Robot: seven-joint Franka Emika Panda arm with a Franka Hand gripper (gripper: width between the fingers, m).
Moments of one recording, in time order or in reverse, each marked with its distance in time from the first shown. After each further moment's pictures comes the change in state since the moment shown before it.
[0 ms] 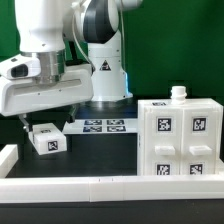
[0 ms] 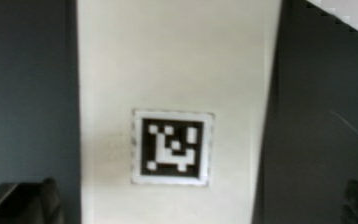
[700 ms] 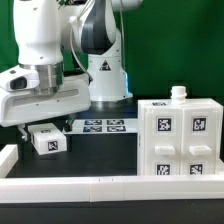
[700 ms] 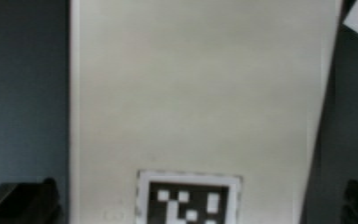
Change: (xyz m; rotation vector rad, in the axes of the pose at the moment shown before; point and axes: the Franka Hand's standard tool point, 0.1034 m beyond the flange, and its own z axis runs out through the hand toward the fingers) arm -0.008 0.003 0.026 0.000 -0.015 -0.015
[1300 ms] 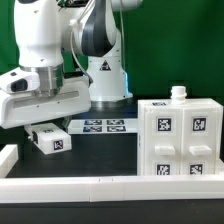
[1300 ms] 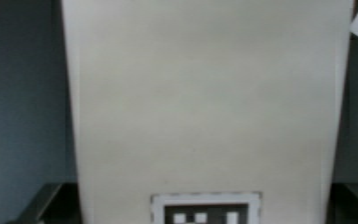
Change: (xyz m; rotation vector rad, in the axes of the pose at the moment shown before) arm 0.000 -0.001 0.001 0.002 -0.002 -0.002
